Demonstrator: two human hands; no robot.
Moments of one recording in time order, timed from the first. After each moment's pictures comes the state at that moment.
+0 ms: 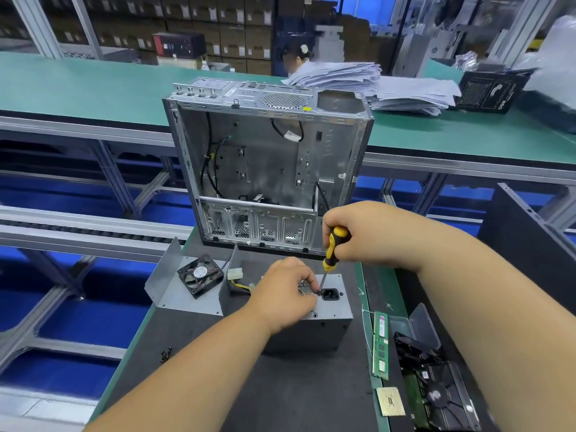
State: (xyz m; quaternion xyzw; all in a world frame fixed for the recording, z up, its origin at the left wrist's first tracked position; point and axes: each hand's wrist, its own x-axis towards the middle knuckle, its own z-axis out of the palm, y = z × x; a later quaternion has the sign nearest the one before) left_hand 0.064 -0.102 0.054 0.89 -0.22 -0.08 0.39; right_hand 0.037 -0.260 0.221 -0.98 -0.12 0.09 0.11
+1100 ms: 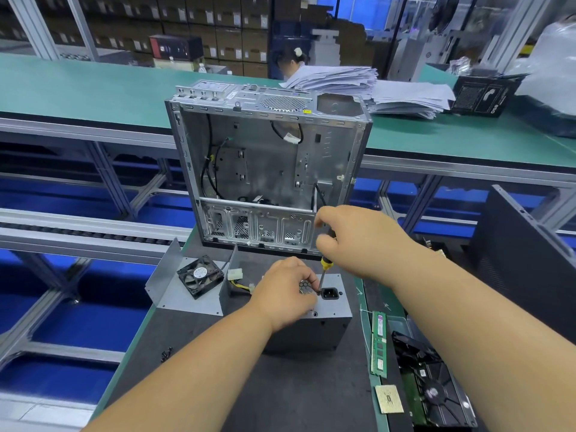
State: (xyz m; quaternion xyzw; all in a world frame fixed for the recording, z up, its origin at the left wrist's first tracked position) left_hand 0.068 -0.102 0.051 0.89 -0.23 -0.09 0.38; right_hand 0.041 -0.249 0.187 -0.99 -0.10 -0.07 0.04
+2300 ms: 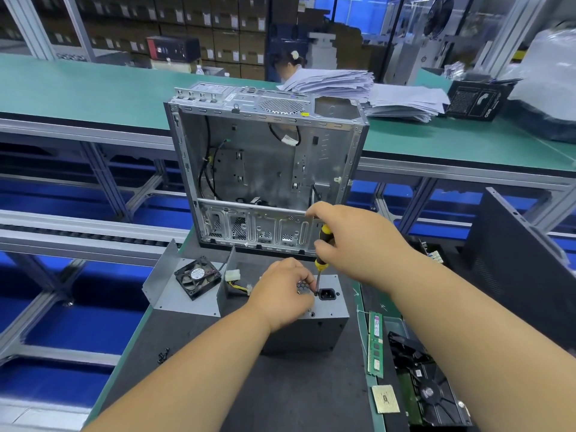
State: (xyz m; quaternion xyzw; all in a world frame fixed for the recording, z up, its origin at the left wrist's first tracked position) left_hand 0.067 -0.102 0.054 0.89 -0.23 -0.09 0.38; right_hand 0.033 -0.247 0.188 -0.99 -0.12 -0.09 0.06
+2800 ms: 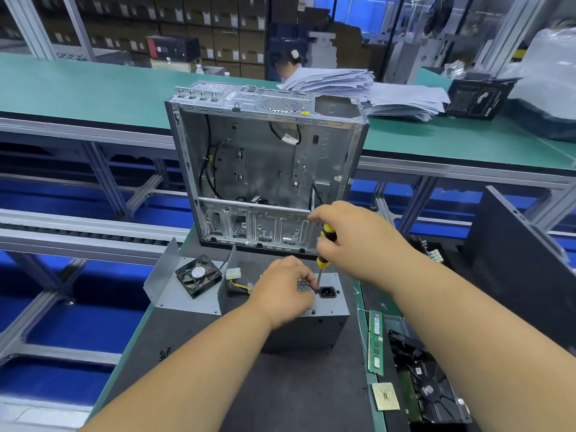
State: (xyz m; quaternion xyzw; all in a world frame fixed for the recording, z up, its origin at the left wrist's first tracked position) left_hand 0.067 -0.101 0.055 0.89 -0.24 -0.09 0.38; right_hand 0.031 -0.247 0.189 -0.99 -0.11 -0.08 0.11
